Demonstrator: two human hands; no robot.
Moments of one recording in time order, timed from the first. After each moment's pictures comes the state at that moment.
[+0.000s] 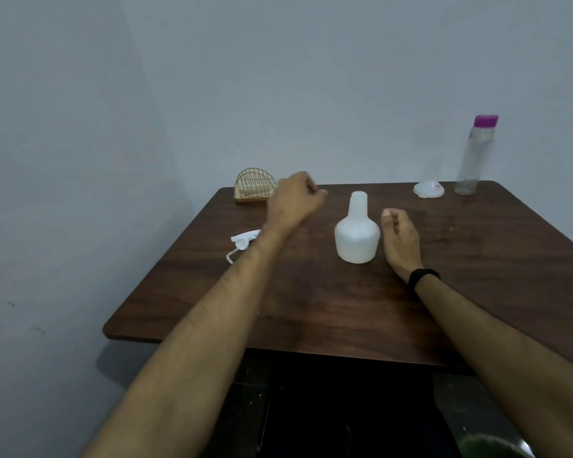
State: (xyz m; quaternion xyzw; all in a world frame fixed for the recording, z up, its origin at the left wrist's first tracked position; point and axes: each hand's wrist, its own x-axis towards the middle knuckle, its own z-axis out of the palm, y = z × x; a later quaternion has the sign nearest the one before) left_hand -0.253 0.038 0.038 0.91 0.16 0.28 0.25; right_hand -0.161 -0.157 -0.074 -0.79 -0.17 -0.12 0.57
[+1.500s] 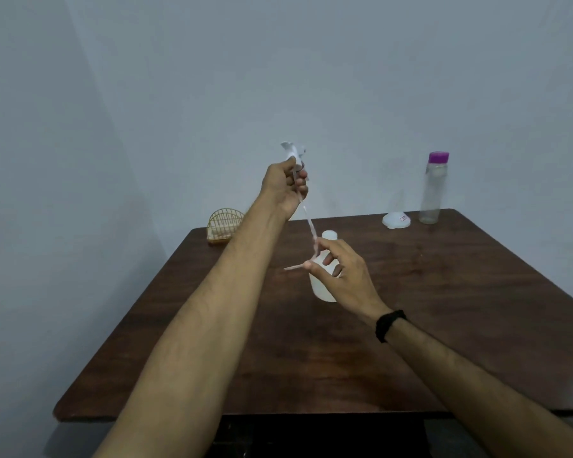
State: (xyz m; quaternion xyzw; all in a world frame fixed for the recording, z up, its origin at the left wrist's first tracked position) left_hand -0.185 0.025 0.122 0.49 0.09 0.13 0.86; right_hand -0.211 -0.126 -0.035 -0.75 -0.36 -0.17 0.52
